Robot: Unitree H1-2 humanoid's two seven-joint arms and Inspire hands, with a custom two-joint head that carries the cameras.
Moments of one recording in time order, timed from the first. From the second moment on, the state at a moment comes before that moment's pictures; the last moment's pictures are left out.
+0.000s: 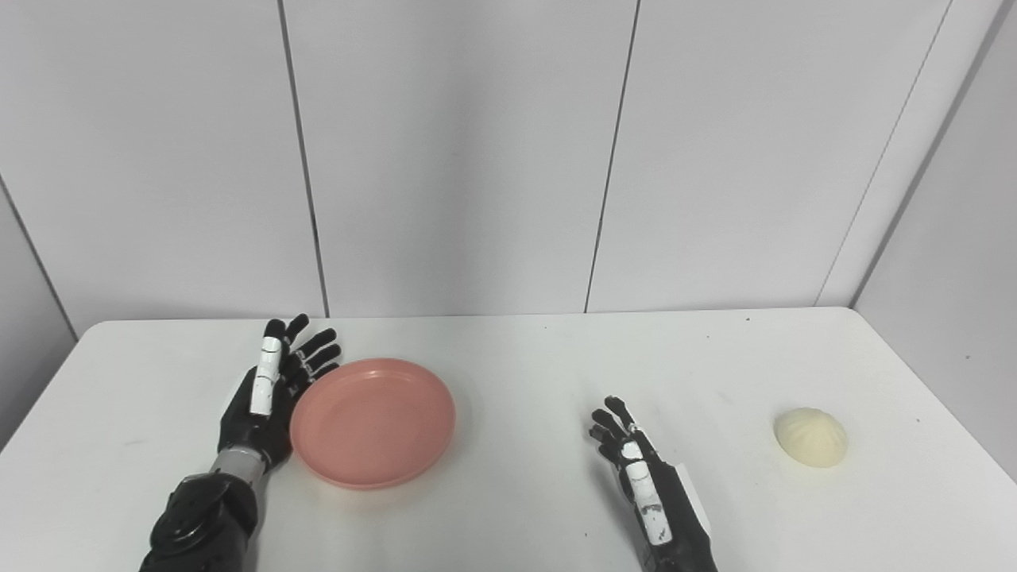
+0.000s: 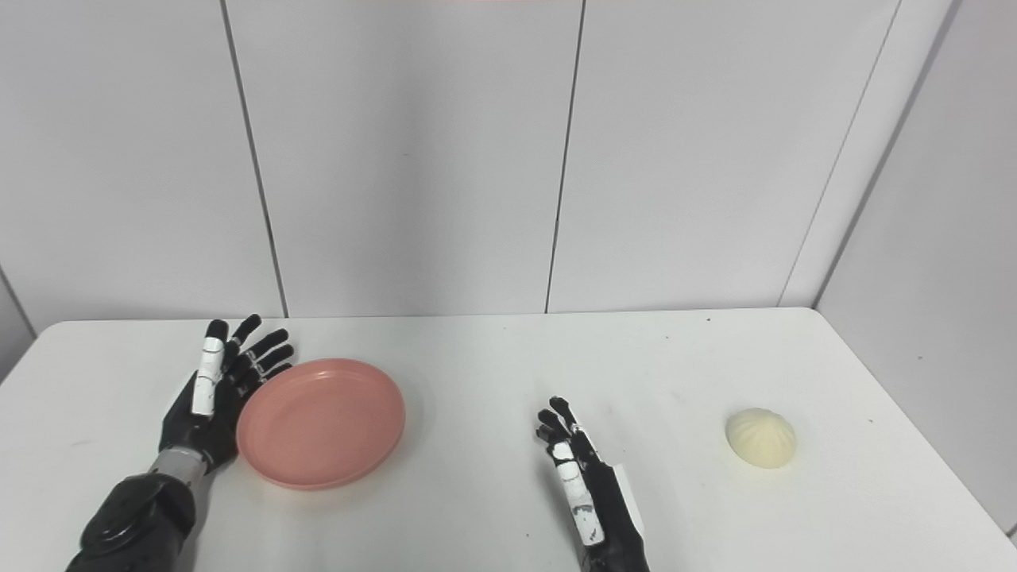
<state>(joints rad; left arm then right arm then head) -0.66 0.10 0.13 0.76 -0.31 -0.09 -0.24 -0.07 -0.03 -0.01 -0.05 0.02 -0.04 0.03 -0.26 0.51</state>
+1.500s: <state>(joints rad) -0.68 -0.02 0.13 0.81 -0.25 -0.18 -0.20 -0.07 -0.05 0.00 -0.12 -0.27 -0.03 -0.09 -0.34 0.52</state>
